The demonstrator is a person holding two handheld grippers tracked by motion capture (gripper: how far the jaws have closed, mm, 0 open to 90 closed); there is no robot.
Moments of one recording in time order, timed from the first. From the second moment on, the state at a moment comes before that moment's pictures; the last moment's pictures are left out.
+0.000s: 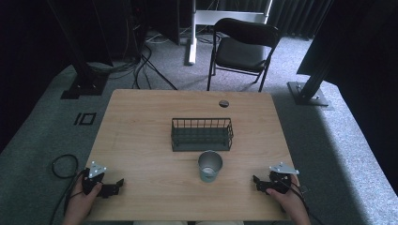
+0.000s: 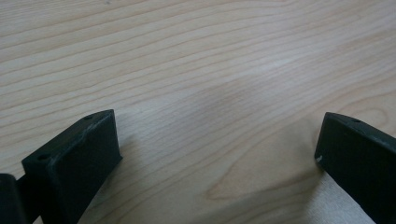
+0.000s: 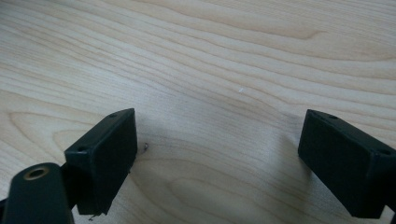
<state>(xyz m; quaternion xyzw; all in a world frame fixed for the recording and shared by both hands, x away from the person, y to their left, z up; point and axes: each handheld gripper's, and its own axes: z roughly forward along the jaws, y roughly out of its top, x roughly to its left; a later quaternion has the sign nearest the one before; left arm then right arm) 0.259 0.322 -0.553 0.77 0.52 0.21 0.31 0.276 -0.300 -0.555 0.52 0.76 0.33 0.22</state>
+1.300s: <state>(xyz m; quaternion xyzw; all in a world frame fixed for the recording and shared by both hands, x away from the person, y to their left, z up) 0.258 0.321 -0.553 0.78 0.50 0.20 0.31 0.270 -0.282 -0.547 0.44 0.79 0.37 0.19</state>
